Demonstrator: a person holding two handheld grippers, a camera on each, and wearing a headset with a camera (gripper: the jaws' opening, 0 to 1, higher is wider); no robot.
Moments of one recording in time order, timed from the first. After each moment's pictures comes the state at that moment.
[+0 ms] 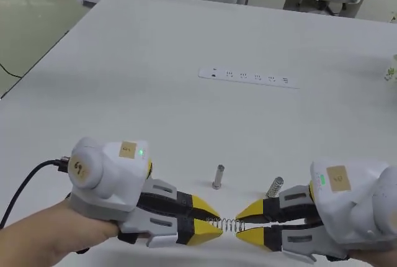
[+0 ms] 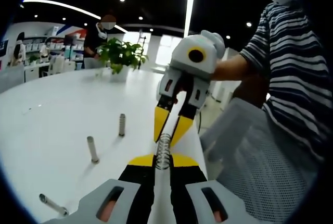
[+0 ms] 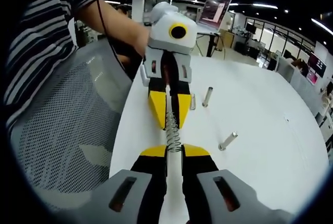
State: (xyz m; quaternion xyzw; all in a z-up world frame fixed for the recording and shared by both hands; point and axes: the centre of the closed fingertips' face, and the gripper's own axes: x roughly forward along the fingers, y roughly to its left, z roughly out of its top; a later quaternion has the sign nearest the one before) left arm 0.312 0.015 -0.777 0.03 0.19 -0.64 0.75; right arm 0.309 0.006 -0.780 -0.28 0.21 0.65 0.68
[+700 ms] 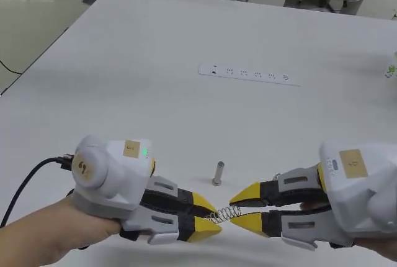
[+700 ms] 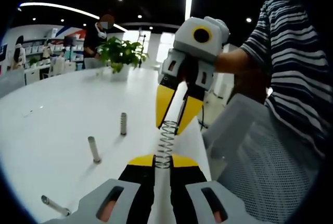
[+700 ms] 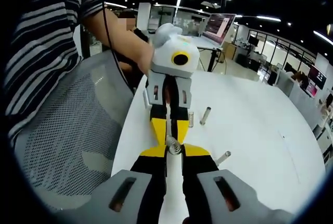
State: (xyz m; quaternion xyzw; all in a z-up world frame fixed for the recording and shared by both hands) left arm 0.313 0.014 -0.779 0.04 0.19 -0.63 0.75; right arm 0.307 0.023 -0.748 -0.26 0.16 0.67 0.68
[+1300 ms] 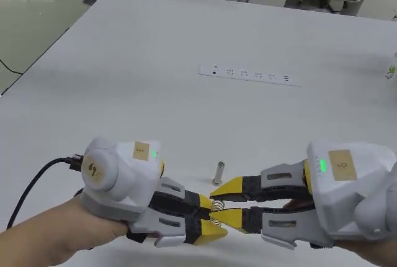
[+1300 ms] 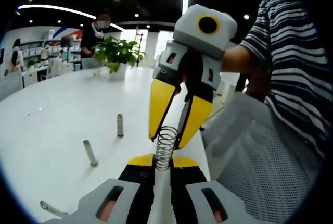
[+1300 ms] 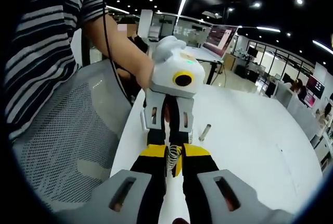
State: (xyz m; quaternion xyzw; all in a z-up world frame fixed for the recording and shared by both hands) left arm 0.310 0.007 -0.779 0.06 0.19 -0.64 0.74; right arm 0.302 0.047 -0.737 -0.26 0.12 0.67 0.69
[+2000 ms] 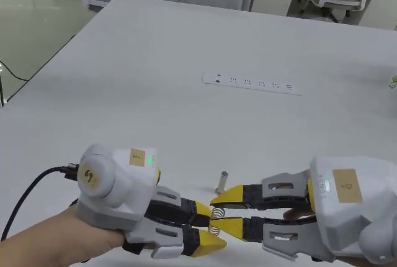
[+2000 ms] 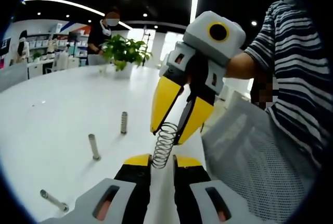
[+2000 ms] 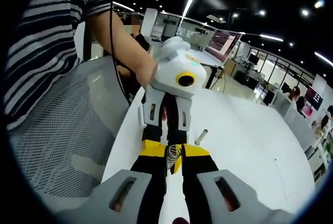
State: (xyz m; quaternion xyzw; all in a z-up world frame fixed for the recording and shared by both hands) left arm 0.313 0.017 -0.775 0.03 0.21 -0.62 0.76; right arm 0.306 0.051 -0.732 -0.29 0.09 0.67 0.68
